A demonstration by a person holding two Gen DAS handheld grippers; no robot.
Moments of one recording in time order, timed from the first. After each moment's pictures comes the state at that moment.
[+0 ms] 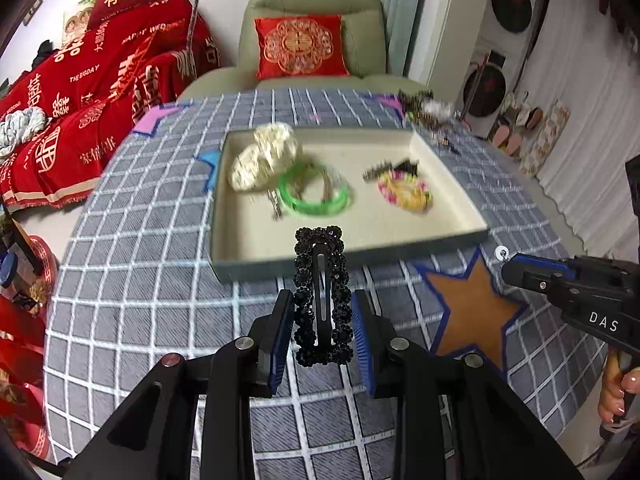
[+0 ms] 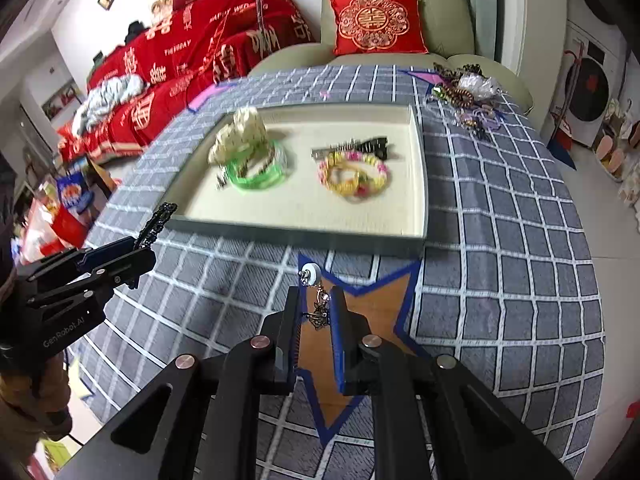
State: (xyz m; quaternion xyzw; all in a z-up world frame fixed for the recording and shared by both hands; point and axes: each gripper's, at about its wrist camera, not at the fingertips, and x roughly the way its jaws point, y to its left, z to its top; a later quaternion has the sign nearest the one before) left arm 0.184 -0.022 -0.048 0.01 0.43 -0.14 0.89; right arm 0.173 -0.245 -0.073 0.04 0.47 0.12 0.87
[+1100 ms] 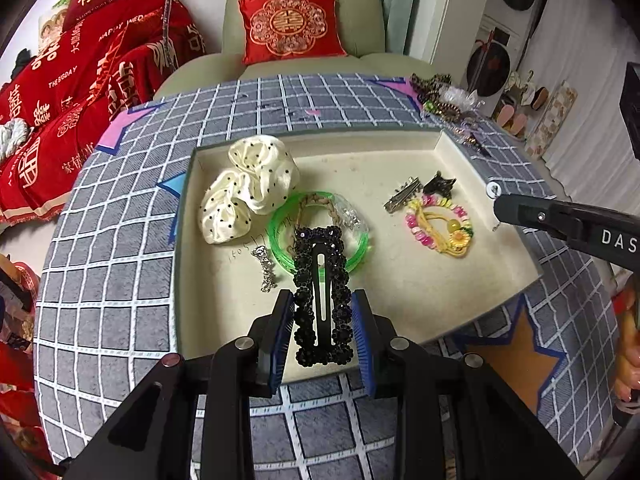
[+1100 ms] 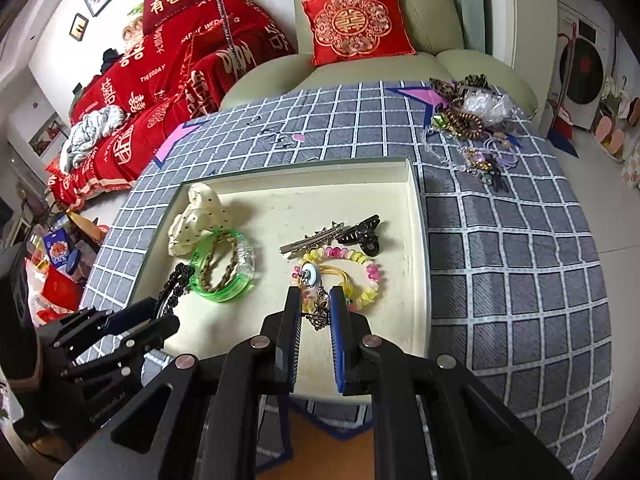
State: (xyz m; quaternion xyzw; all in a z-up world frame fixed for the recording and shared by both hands) left arm 0.286 -0.052 -0.082 0.04 0.47 -0.15 0.87; right arm 0.289 -0.253 -0.074 0.08 0.47 0.09 0.87
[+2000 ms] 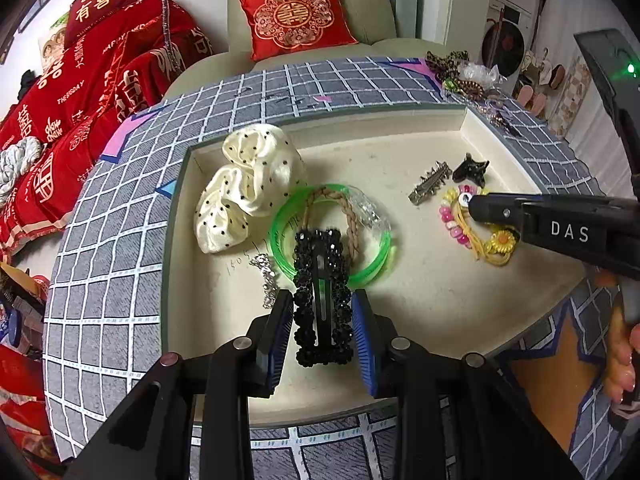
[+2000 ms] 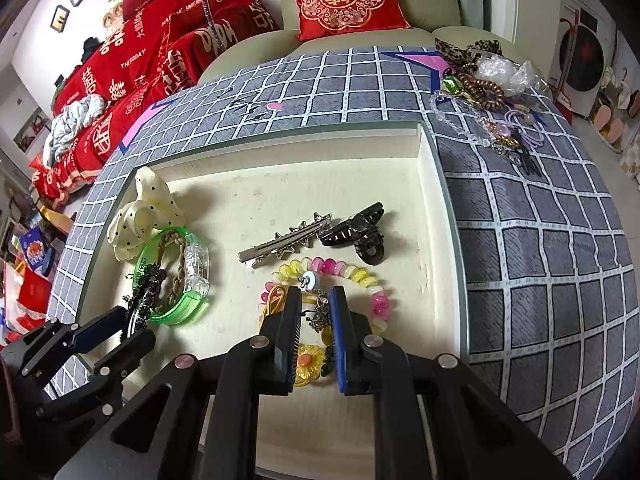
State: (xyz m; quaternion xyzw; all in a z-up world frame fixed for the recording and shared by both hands) left arm 0.304 -0.072 -0.104 0.08 0.47 -0.11 0.87; right arm 0.331 -0.247 -0.124 0.08 0.50 0.07 0.86
